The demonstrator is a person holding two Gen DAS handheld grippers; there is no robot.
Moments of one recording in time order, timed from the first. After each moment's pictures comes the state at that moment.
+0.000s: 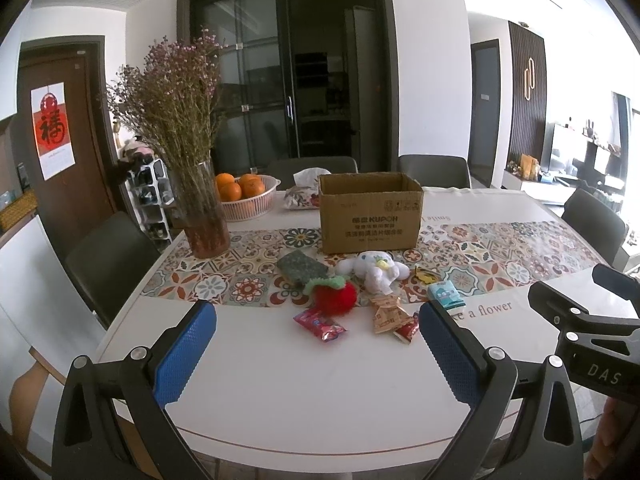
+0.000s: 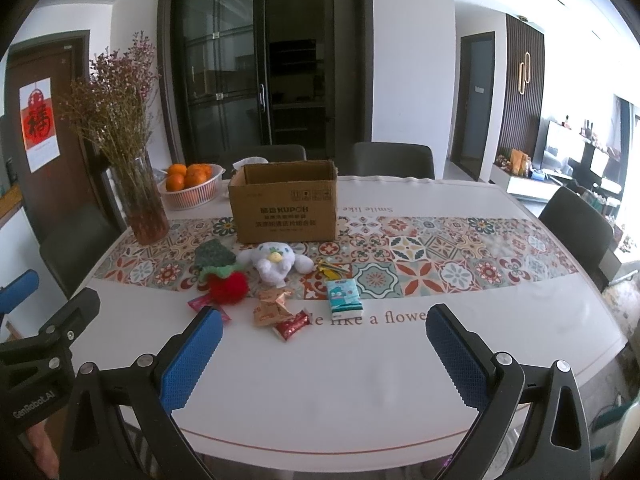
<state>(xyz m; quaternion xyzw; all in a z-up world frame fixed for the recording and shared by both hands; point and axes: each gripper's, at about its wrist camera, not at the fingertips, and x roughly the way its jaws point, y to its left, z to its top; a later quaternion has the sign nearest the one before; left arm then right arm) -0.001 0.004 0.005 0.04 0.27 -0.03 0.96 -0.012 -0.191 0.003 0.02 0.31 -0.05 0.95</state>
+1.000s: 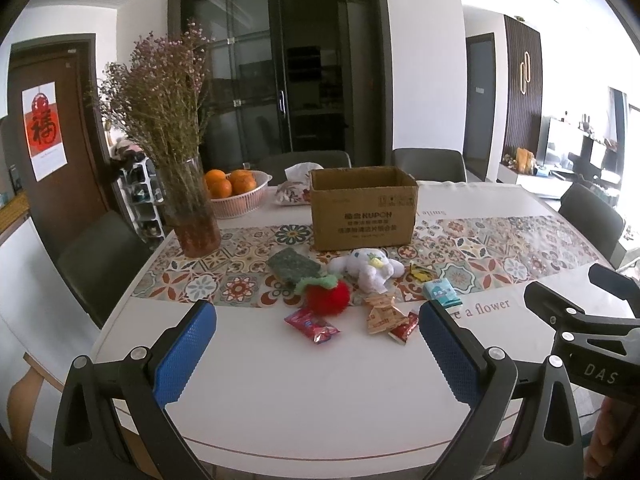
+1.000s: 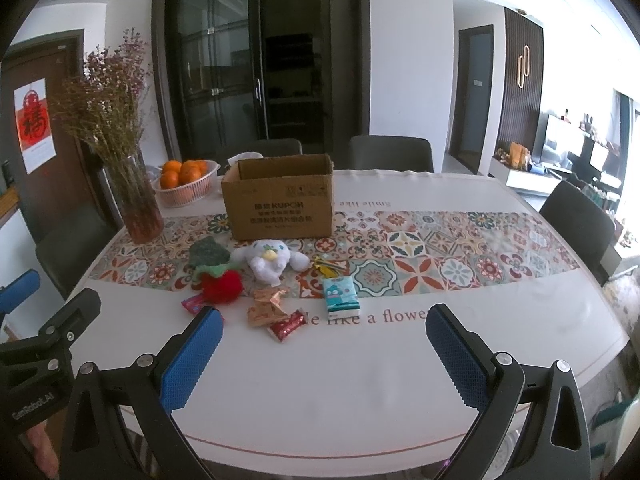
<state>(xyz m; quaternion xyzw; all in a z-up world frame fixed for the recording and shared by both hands) 0.017 -0.006 0.002 0.04 0.28 -0.05 0.96 -0.003 -0.201 -0.004 0.02 0.32 -0.05 0.95</state>
